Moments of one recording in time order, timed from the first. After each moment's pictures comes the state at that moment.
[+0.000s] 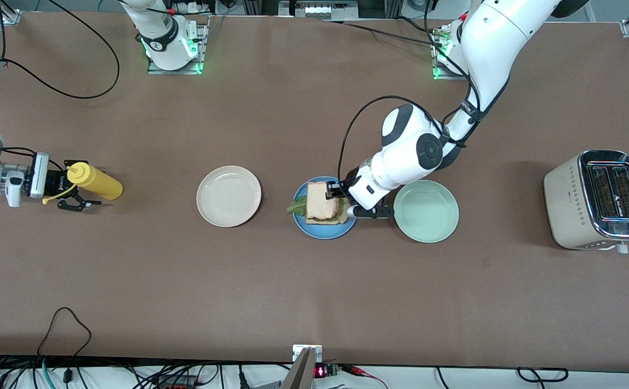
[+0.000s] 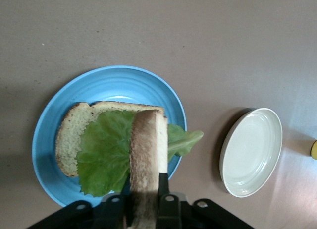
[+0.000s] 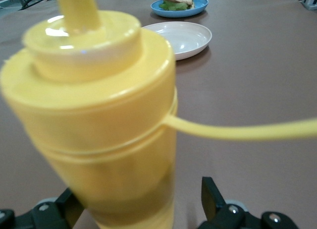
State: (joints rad) left arm -0.14 0.64 -0.51 -1.74 -0.34 2.56 -0.42; right arm -0.89 0.81 0.42 -1.68 0.46 1.81 -2.33
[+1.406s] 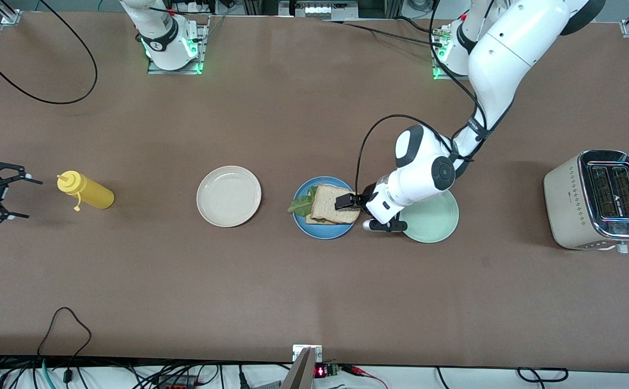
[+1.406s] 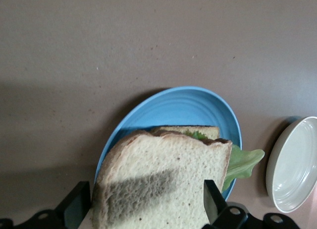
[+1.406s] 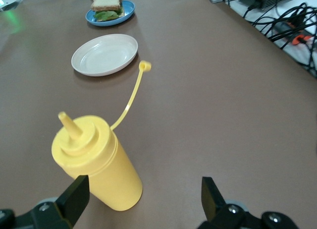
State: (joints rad) left arm -0.07 0.73 -0.50 -1.75 -0.34 2.61 -0.25; right arm -0.92 0.70 0.43 -1.44 0.46 1.72 -1.96
